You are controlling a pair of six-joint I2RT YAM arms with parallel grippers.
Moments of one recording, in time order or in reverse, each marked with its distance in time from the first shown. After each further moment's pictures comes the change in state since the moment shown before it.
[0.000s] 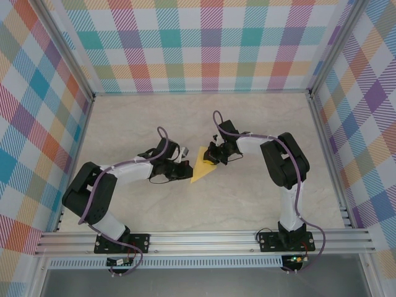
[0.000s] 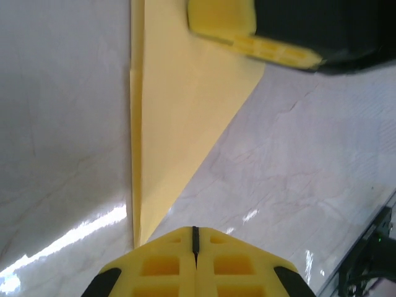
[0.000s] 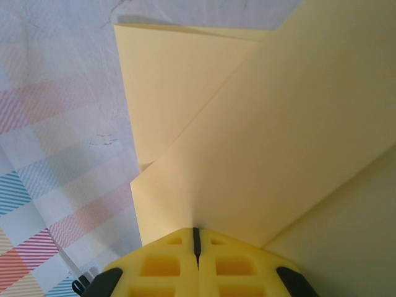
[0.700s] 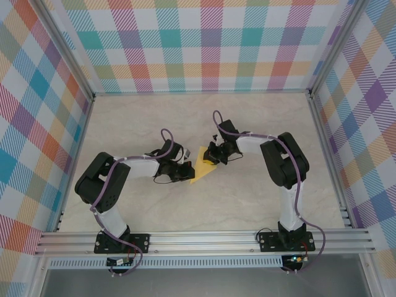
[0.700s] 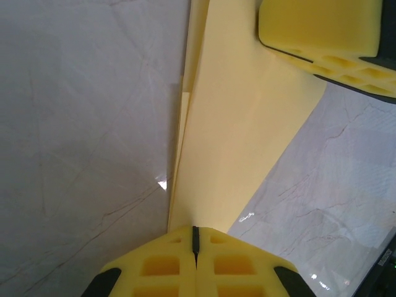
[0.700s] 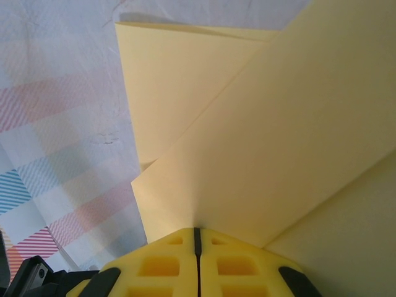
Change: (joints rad) left arm 0.000 0.142 0.017 0.061 0.005 -0.035; right arm 0.002 -0.009 -0.003 0.003 -0.003 -0.005
